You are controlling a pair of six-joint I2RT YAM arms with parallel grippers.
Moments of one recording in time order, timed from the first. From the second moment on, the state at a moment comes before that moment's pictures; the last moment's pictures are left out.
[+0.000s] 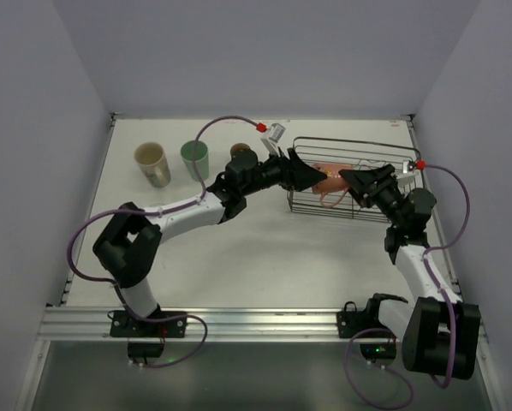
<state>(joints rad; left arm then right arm) -0.78 1.74 1.18 0.60 0.38 -0.83 -0.16 1.04 0.45 0.60 -0.70 1.23</state>
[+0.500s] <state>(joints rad) -0.77 1.76 1.14 0.74 0.44 -0.91 -0.15 1.09 0.42 0.77 -0.75 1.34</state>
